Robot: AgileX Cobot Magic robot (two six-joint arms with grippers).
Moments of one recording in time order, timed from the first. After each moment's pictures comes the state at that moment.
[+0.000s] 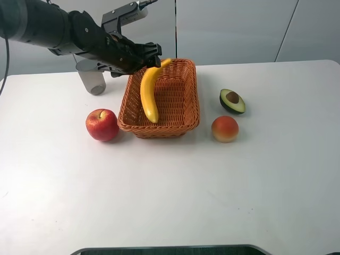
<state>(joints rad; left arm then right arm) -0.48 1.99 -1.27 -0.35 0.09 -0.12 -0.07 0.00 -0.51 0.17 1.11 -0.12</state>
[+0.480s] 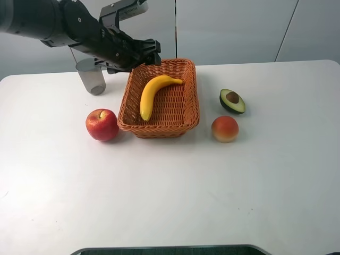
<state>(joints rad) -0.48 1.93 -1.27 -0.33 0.18 -0.09 -0.07 0.00 -0.51 0.17 1.11 -0.12</state>
